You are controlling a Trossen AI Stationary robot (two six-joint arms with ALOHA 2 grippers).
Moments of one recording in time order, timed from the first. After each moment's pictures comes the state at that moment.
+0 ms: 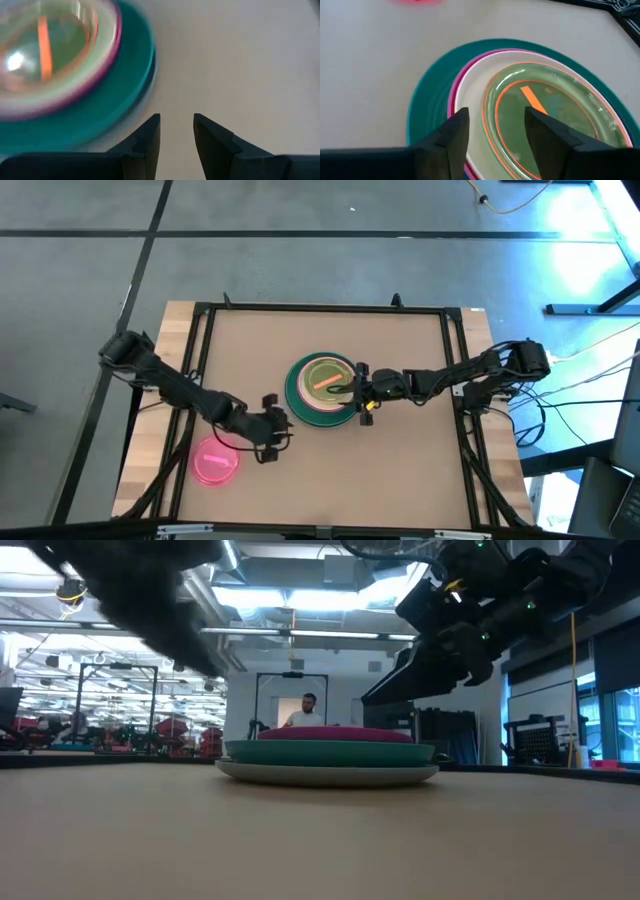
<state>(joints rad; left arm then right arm) -0.44 1.44 0.77 -0.14 -0.38 -0.40 0.04 1.53 0.61 0.42 0.02 -0.15</state>
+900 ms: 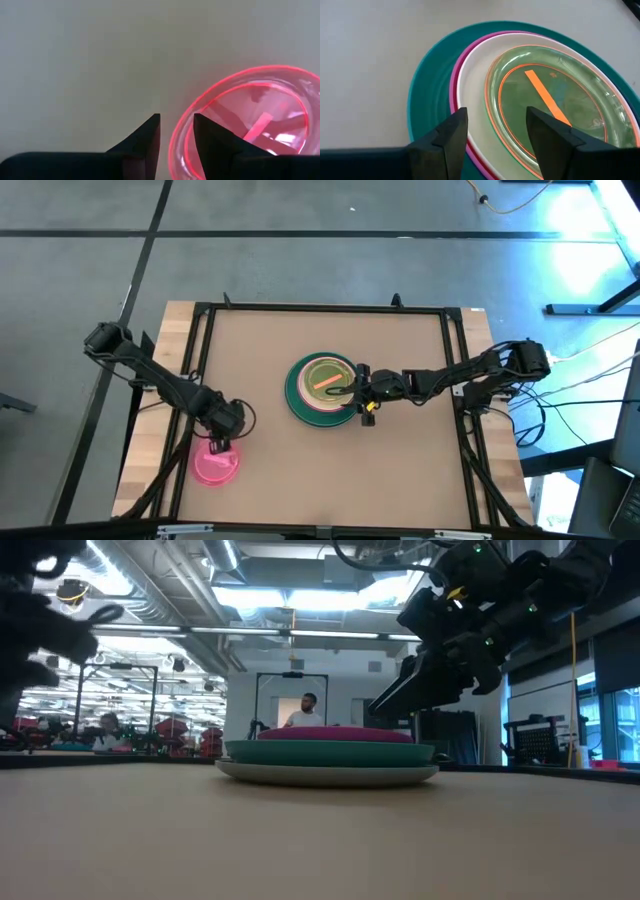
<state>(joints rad) -0.49 1.20 0.63 -0.91 0.06 -0.83 0.04 1.53 0.61 0.36 0.01 -0.15</state>
